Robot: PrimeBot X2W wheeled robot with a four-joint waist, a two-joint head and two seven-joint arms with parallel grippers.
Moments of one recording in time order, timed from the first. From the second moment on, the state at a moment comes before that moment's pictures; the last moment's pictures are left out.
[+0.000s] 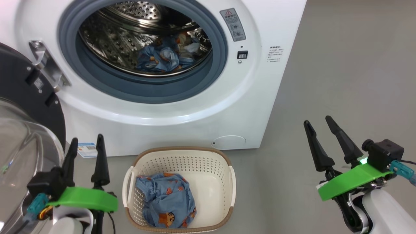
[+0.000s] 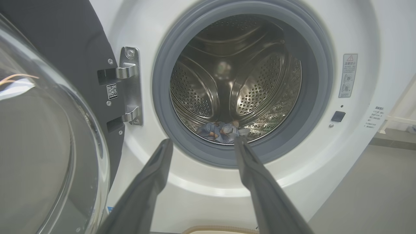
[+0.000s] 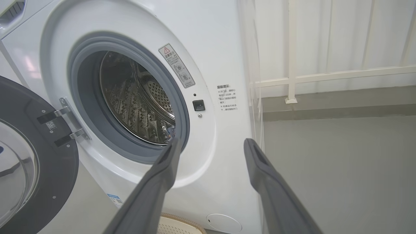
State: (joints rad) left arm -0.29 0.18 -0.14 0.37 -0.45 -0.02 -0.26; right arm -0.26 -0.27 0.29 0.27 0.56 0.13 -0.25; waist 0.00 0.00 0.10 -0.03
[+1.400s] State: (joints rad) left arm -0.18 0.15 -0.12 0.28 -0.44 0.00 -0.26; right arm -0.22 -0.29 0.29 0.27 0.57 0.13 -0.25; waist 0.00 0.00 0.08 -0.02
